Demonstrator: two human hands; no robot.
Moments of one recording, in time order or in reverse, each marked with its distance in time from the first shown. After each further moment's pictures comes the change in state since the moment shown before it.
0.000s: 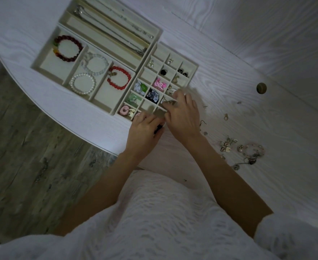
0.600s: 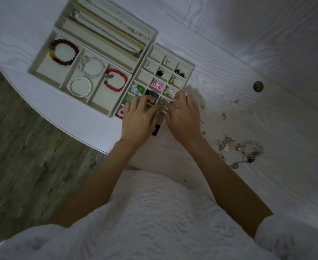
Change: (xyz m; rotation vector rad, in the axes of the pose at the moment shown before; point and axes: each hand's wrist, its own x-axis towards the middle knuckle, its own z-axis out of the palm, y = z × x) left_hand 0.032 -0.009 -0.015 0.197 0.036 0.014; right_hand -0.002 0.004 0.000 -0.003 0.070 0.043
